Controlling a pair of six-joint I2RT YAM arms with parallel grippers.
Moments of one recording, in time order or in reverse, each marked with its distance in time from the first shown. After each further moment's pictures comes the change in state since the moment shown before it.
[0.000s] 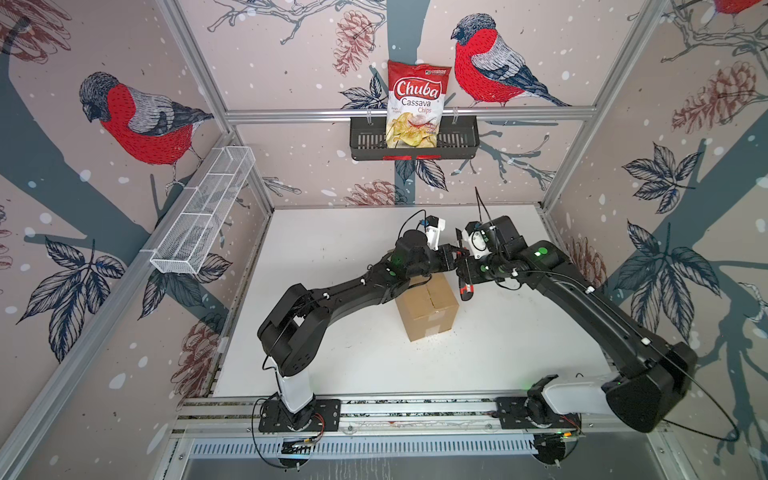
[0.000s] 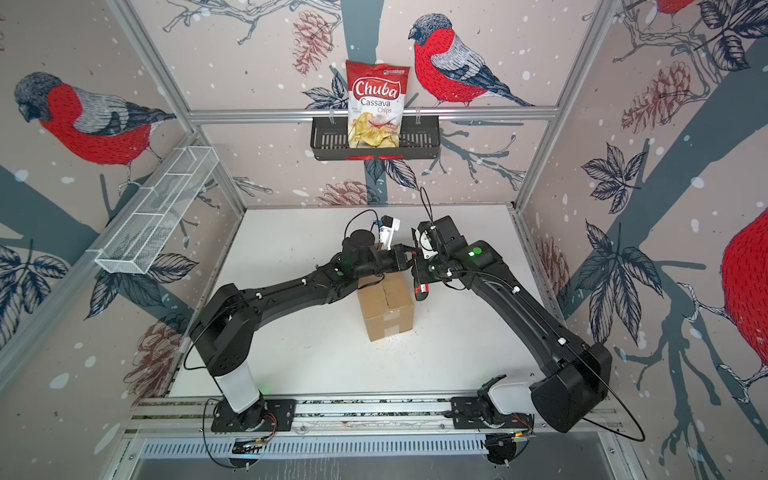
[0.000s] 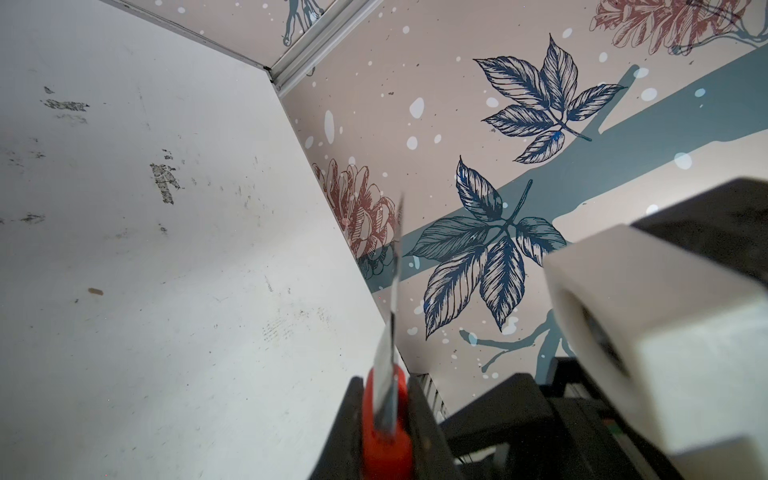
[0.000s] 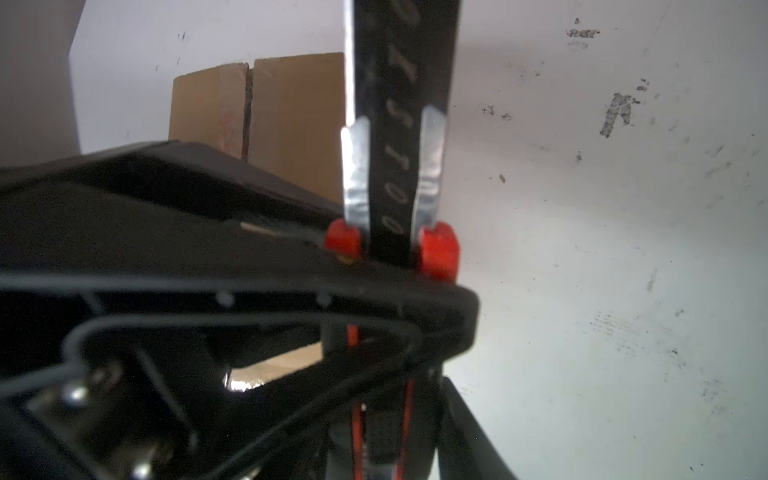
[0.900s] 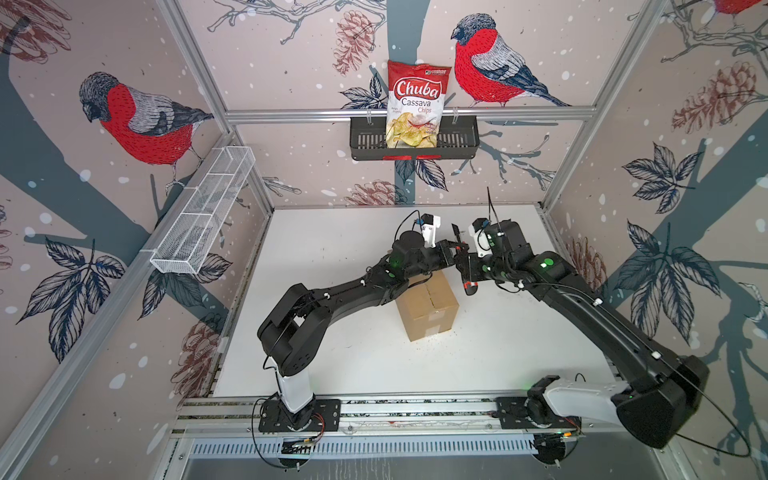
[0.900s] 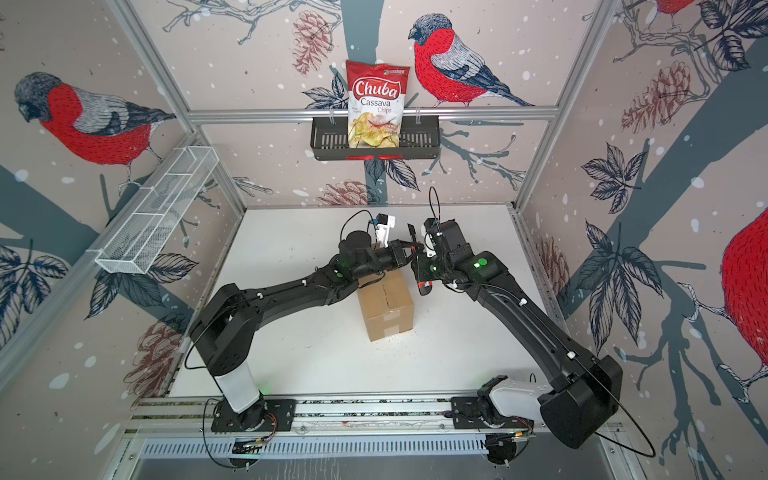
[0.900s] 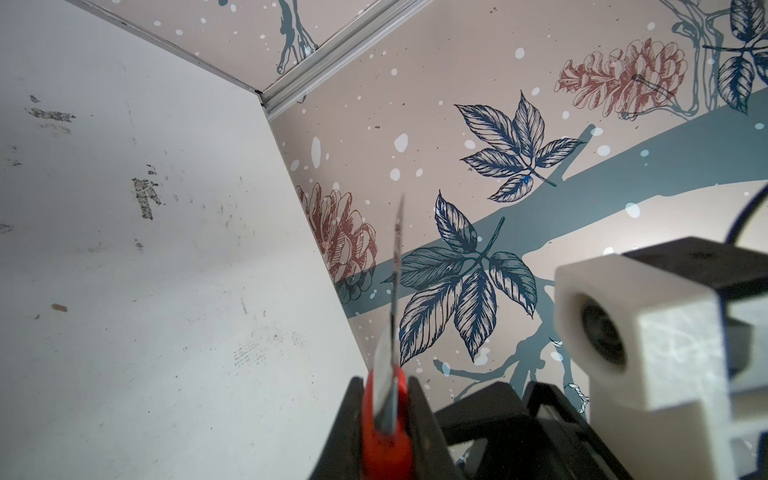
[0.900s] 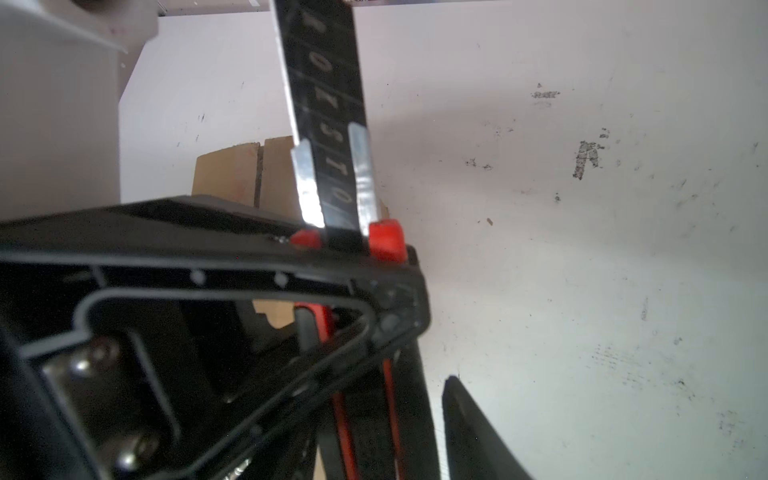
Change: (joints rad) left arm 0.003 0.002 -0.028 0.120 -0.034 -0.102; right arm 0.004 -0.080 -0.102 0.172 0.063 0.074
